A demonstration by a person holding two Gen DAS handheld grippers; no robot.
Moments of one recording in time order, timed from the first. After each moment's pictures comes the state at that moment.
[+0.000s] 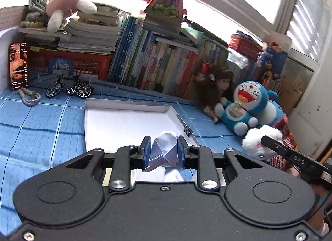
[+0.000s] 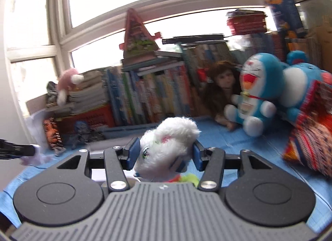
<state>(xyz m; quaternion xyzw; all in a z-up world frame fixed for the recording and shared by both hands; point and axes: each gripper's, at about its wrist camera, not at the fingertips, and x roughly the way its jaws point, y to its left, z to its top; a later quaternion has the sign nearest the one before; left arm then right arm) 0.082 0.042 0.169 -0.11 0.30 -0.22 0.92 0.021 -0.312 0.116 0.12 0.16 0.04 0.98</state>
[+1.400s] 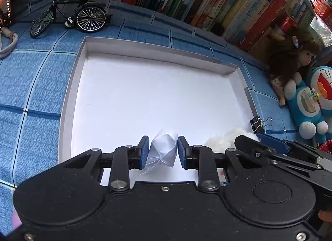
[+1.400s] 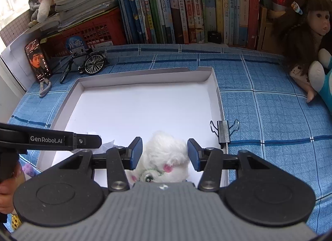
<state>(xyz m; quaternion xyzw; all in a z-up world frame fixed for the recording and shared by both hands) 0.302 -0.012 0.045 -0.12 0.53 -0.12 0.83 0.247 -0.234 0.055 0.05 0.43 0.10 0.89</state>
